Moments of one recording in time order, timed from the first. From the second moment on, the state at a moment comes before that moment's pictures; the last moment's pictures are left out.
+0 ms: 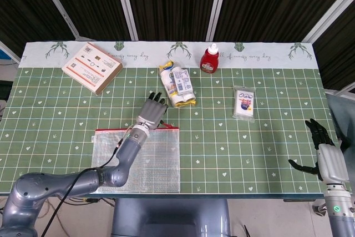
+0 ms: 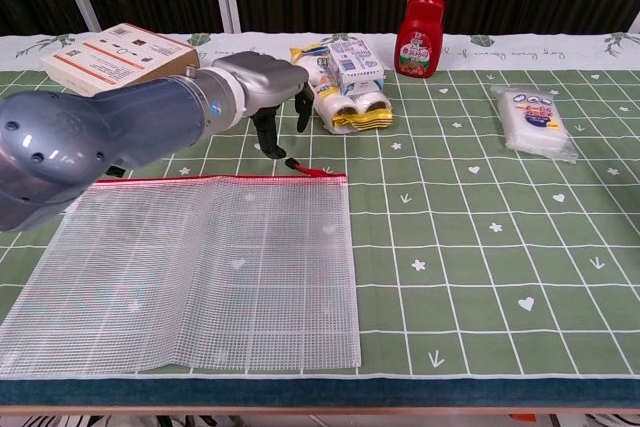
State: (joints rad) left arm -1.10 -1.87 -0.30 -1.14 0.68 0.83 0.88; right arm 0.12 -1.14 0.13 -1.66 -1.36 1.39 0.19
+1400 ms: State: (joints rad) left arm -1.15 -1.99 -0.25 -0.95 0.69 0.78 0.80; right arm 0.12 -1.13 0.14 -1.68 -1.35 1.37 0.20
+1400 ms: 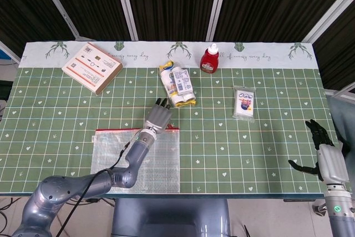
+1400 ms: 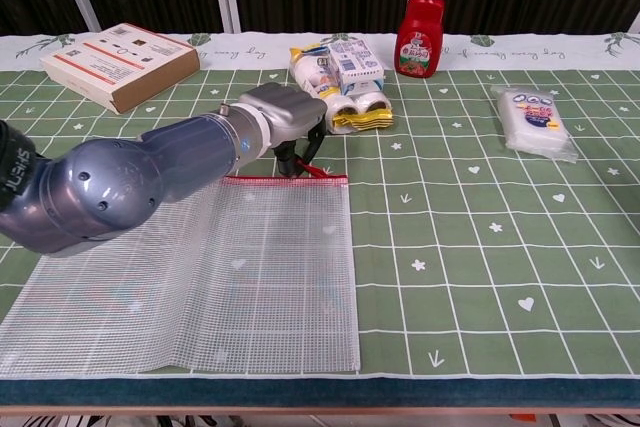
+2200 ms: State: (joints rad) left arm -1.17 -1.86 -0.29 -1.14 0.78 0.87 0.81; right arm 0.12 -1.12 0.14 -1.69 -1.36 1.37 0.21
